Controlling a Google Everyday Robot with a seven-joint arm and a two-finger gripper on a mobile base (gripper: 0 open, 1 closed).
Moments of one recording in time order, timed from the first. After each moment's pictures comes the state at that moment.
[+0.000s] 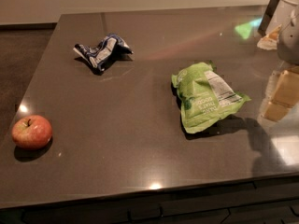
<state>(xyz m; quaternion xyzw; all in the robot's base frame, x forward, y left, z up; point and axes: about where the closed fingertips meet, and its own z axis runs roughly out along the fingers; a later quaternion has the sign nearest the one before) 0.438 -0.217 0.976 -0.60 0.78 -0.03 0.16</state>
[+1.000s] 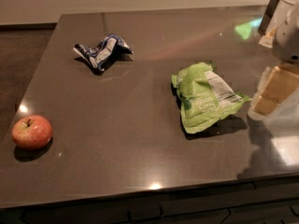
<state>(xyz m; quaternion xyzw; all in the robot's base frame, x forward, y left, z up) 0.455 -0.218 0.972 -0.57 0.81 -0.04 0.17</state>
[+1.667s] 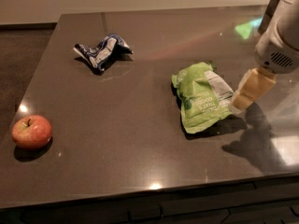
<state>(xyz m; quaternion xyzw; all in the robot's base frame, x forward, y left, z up) 0.499 -0.224 0.932 -0.48 0.85 -0.04 0.19</state>
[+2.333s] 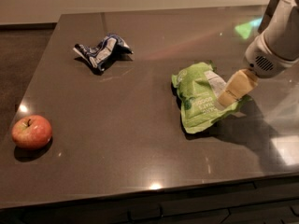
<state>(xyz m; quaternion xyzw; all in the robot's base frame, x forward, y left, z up) 0.524 -0.217 0.901 -0.42 0.89 0.02 0.20</state>
